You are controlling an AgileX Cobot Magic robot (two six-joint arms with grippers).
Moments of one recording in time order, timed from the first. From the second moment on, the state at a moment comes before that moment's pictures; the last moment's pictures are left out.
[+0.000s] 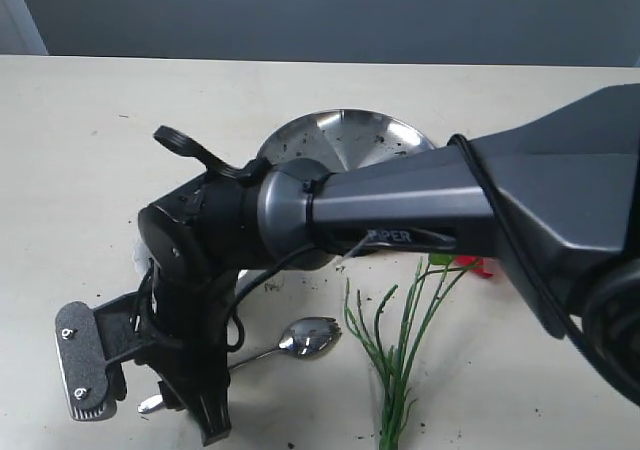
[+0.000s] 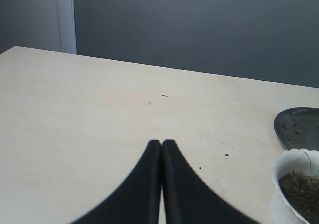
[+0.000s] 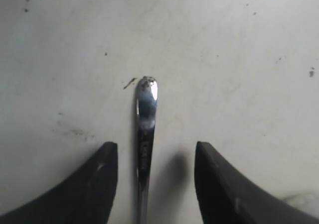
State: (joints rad) left arm 0.06 0.00 0.00 -0.17 0.24 0.02; right arm 1.22 2.17 -1.48 0.24 0.76 -1.14
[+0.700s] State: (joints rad) left arm 0.06 0.00 0.00 -0.17 0.24 0.02; right arm 1.27 2.21 -1.53 0.17 0.81 -1.13
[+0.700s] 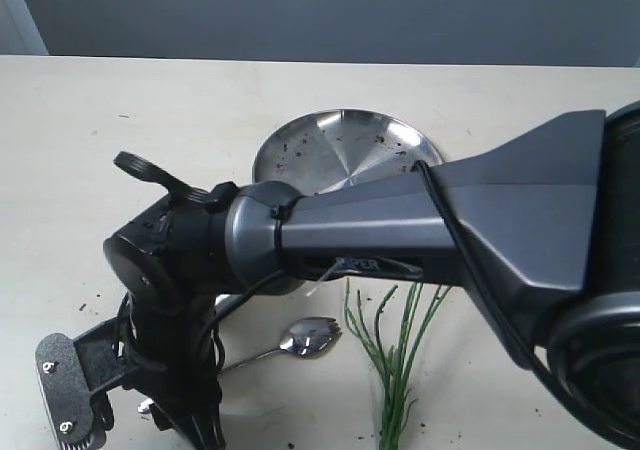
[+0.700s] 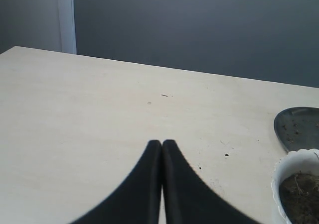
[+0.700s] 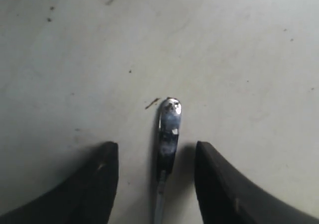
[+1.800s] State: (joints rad) left arm 0.06 0.00 0.00 -0.17 0.24 0.02; right arm 1.28 2.22 -1.65 0.00 0.93 -0.96
